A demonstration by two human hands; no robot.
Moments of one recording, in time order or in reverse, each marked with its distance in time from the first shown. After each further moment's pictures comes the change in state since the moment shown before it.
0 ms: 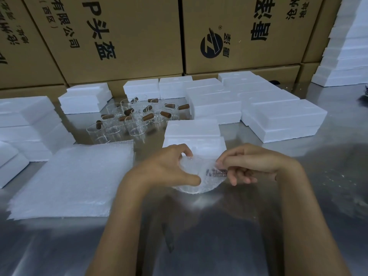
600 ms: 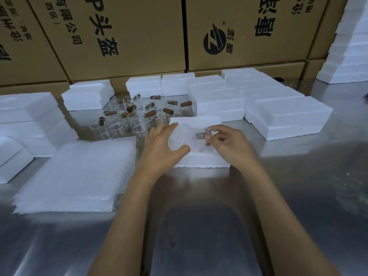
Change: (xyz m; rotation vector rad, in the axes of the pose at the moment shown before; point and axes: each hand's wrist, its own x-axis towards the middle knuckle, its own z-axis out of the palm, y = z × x) left_hand 0.034 -0.036 0.018 -0.035 0.524 0.059; right_hand 0.065 0.007 0.035 0.058 0.660 -0.325
